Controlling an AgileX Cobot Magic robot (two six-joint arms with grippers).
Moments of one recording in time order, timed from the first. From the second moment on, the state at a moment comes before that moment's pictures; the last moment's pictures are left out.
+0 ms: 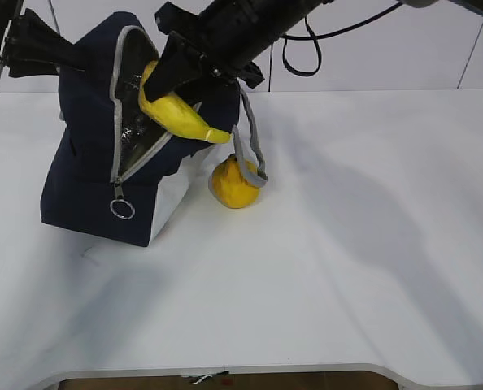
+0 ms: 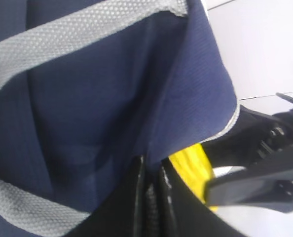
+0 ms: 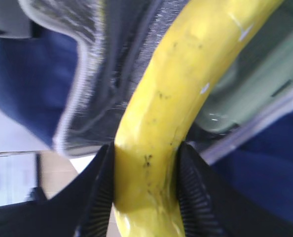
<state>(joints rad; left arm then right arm) 0.07 1.87 -1.52 -1.12 1.19 0.49 0.40 2.24 -2.21 0.79 1.25 -0.24</state>
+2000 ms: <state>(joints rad) 0.07 1.87 -1.53 -1.14 1.19 0.49 0.40 2.39 -2.29 1.22 1.10 -0.37</state>
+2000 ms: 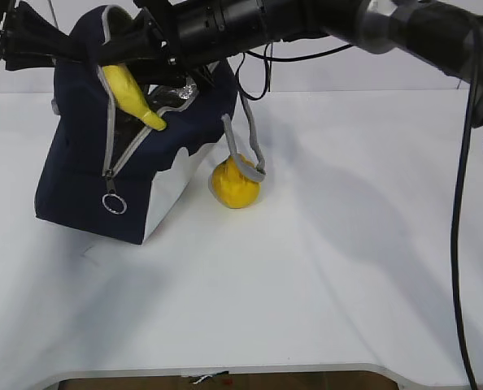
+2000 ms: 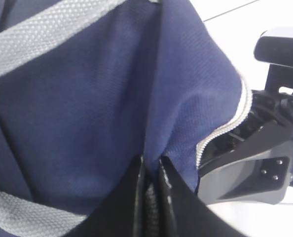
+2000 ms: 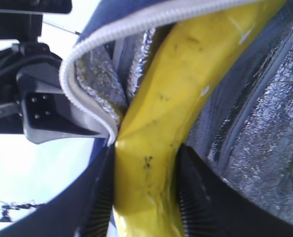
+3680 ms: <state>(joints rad) 0.08 1.86 -1.53 -1.13 1.15 0.49 0.40 2.42 -2.29 1.48 0.90 -0.51</state>
